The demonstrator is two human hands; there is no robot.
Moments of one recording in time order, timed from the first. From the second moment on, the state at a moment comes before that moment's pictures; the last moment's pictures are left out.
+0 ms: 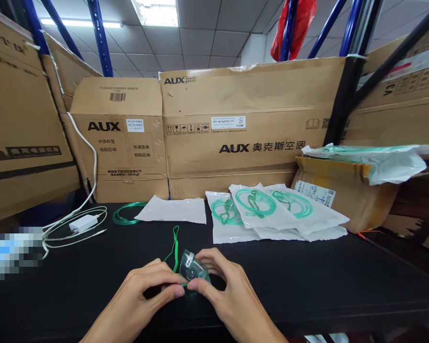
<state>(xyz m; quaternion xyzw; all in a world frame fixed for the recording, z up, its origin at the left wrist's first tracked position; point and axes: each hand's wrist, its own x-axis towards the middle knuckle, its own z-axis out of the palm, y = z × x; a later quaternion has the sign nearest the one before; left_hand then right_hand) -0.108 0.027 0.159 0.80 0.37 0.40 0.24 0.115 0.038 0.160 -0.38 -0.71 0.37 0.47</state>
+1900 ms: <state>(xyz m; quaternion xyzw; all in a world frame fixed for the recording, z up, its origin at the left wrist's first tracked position) -0.091 0.020 0.145 0.78 0.40 0.49 0.04 0.117 0.031 0.164 -0.36 -0.61 0.34 0.62</state>
